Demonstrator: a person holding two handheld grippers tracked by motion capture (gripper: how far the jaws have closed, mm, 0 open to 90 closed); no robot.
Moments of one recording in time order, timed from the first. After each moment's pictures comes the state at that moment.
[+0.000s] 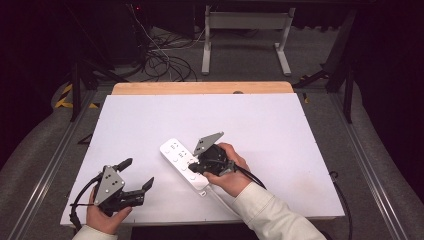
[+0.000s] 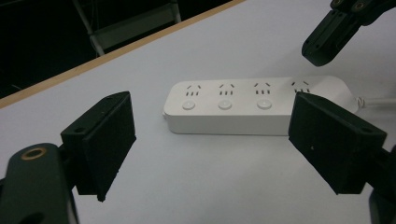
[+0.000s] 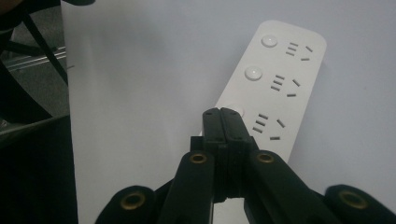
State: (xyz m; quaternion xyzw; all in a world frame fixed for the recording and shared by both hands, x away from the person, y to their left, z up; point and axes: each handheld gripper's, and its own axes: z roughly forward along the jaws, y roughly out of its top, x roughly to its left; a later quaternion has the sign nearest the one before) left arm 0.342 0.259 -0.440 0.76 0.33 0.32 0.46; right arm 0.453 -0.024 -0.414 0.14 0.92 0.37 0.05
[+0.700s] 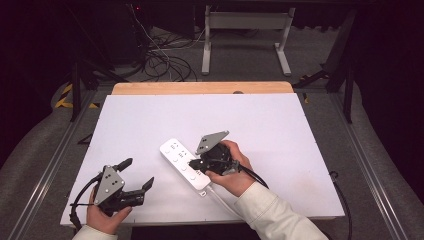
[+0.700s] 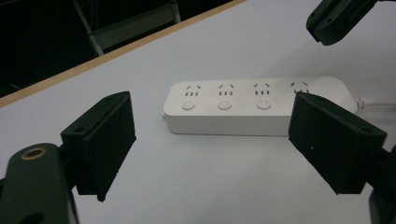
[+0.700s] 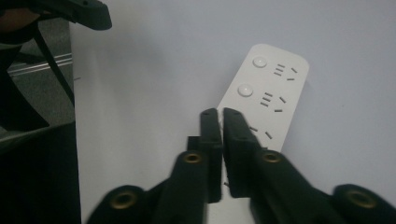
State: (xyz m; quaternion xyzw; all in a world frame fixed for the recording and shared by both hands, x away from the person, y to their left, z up) left arm 0.341 0.258 -0.440 0.76 0.34 0.32 0.46; right arm 0.448 -0.031 -0.399 0.12 0.91 0.39 0.07
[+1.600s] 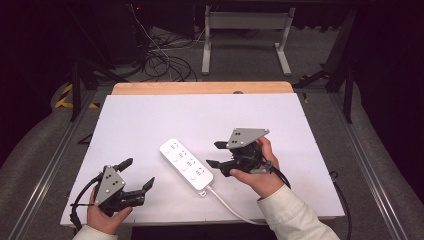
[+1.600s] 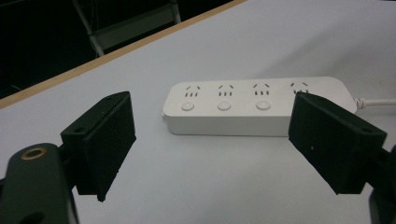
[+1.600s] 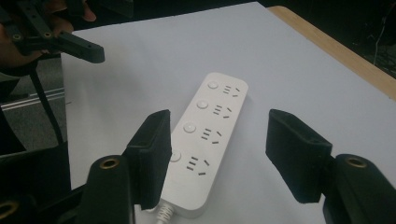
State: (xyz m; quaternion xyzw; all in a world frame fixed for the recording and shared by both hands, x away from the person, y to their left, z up) left arm 0.341 0.258 -0.440 0.76 0.34 0.32 0.46; right arm 0.437 -0.094 -0.368 0.15 0.86 0.46 0.13
